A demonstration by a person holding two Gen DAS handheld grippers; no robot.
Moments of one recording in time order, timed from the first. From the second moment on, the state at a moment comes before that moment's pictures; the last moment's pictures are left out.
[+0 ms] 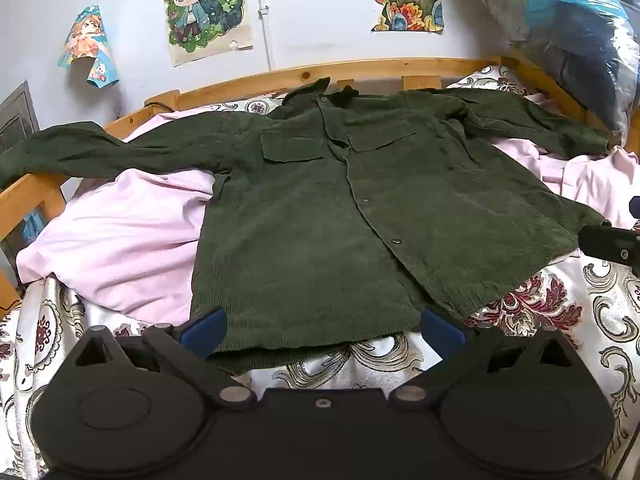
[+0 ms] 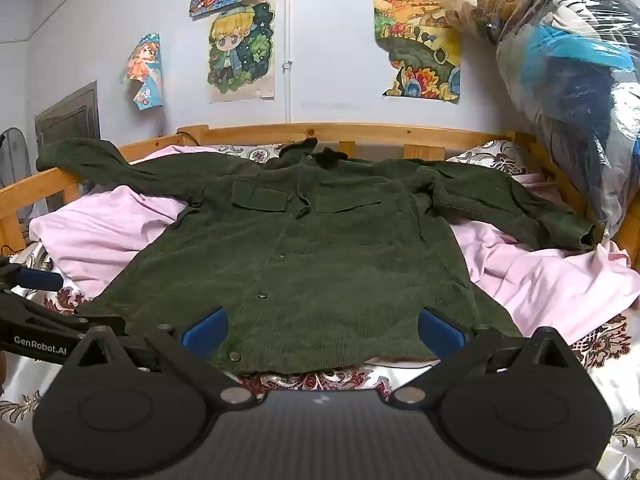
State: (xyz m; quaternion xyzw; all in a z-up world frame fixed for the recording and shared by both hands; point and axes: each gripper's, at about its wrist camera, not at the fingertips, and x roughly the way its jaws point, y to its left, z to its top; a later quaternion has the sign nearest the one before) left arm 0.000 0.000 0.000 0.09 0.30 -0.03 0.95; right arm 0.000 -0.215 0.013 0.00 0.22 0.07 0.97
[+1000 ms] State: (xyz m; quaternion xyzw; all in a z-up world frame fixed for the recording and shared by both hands) left arm 0.000 0.000 0.001 0.09 0.29 -0.03 0.95; right arm 0.001 -0.215 0.014 0.00 0.22 0.07 0.97
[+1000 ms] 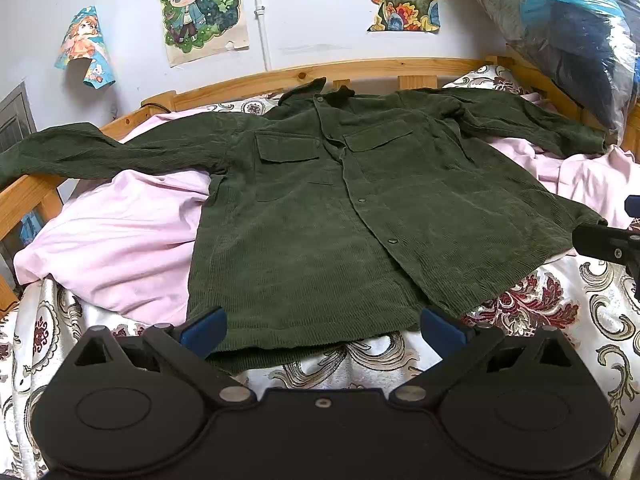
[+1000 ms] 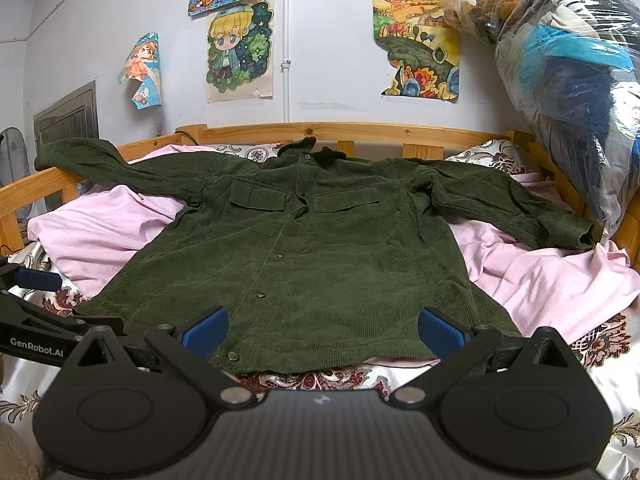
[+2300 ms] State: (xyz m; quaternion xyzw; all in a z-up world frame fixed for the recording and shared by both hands) left arm -0.002 -0.004 0.001 0.09 0.29 -0.03 0.95; right arm 0.000 -0.215 0.015 0.00 0.22 0.07 0.97
